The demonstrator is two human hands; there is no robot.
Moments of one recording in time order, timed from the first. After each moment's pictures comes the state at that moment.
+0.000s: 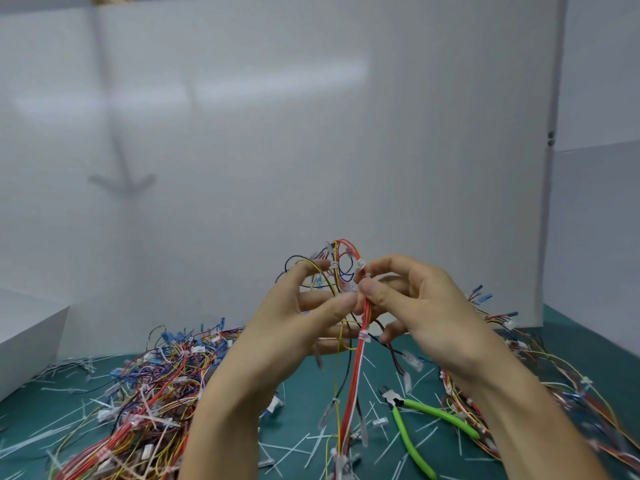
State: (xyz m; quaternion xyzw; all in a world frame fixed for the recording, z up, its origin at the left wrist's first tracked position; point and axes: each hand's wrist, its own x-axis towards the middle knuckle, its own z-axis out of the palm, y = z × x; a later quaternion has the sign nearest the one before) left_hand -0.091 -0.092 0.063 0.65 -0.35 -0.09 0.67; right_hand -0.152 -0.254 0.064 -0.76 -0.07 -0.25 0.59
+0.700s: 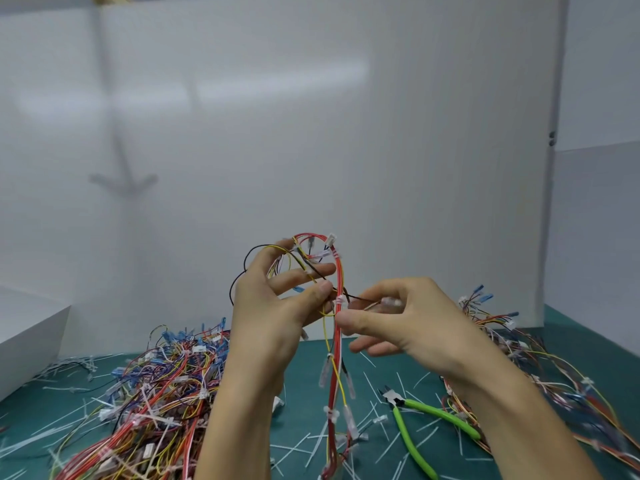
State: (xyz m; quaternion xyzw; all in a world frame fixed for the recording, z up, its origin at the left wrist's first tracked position) left_hand -0.084 -0.097 0.062 0.58 -0.29 0.06 0.76; right_hand -0.153 -0.246 0.063 -0.80 0.01 -0.16 0.58
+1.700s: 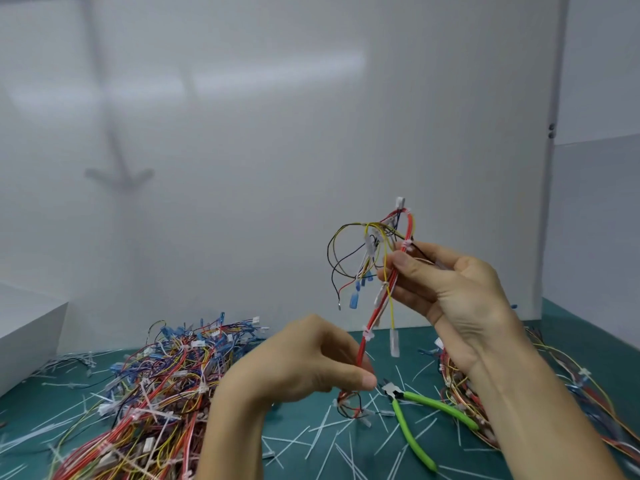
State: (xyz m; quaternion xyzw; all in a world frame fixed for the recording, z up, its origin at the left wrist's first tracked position) left_hand -0.072 -0.094 0.041 0.79 -0.42 -0.20 0.40; right_hand -0.151 -0.260 0.066 -0.50 -0.03 -0.31 0.81
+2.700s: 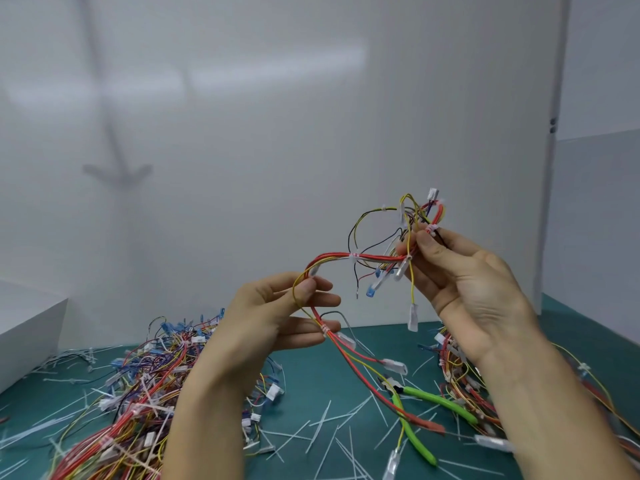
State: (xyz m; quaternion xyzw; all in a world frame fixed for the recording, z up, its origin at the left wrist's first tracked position) left_hand -0.069 -0.074 0.049 0.63 -0.29 -0.11 0.71; right_hand -0.151 -0.271 0.069 -0.43 -0.06 -0.31 0.85
